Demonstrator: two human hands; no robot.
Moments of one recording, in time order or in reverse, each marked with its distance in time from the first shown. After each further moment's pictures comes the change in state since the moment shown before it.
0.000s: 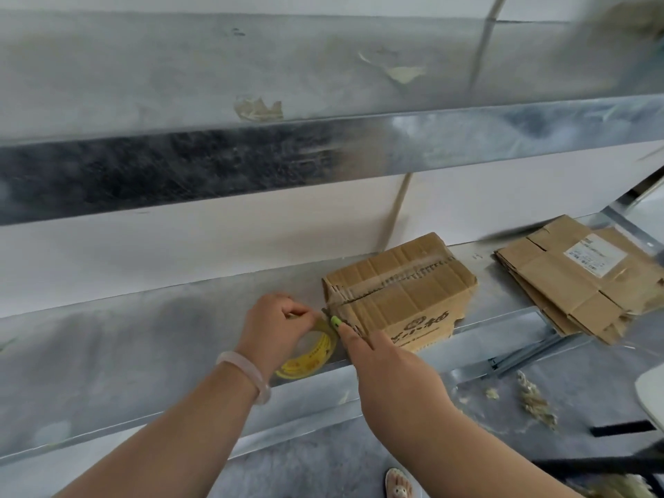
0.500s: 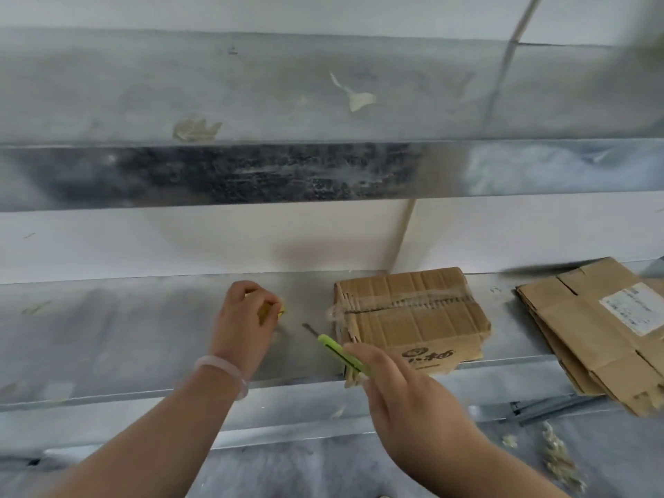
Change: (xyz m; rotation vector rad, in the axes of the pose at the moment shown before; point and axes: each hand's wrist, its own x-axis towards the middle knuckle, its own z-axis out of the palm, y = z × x) left_hand 0.002 -0.025 0.005 0.313 0.343 0.020; right_hand -0.004 0.083 0.000 0.205 0.315 -0.499
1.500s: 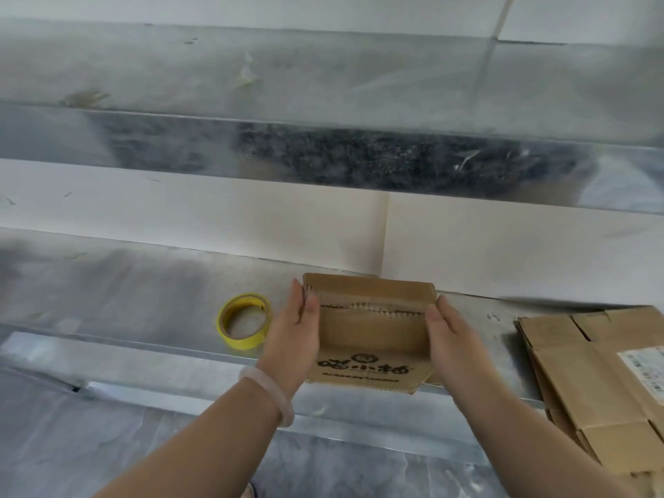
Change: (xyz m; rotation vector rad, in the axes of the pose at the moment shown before) left_hand -0.044 0.156 0.058 -0.495 -0.047 -0.504; right_hand 0.030 0.143 -0.049 0.650 0.077 0.695
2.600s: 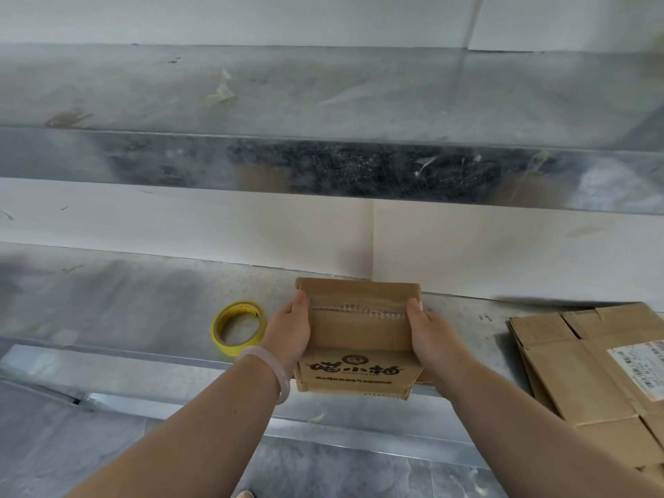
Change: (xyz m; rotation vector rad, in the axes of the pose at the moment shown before) left_hand 0.028 0.003 0.011 -0.165 -0.007 -0.311; right_hand 0.039 0.014 0.012 0.086 -0.151 0.206
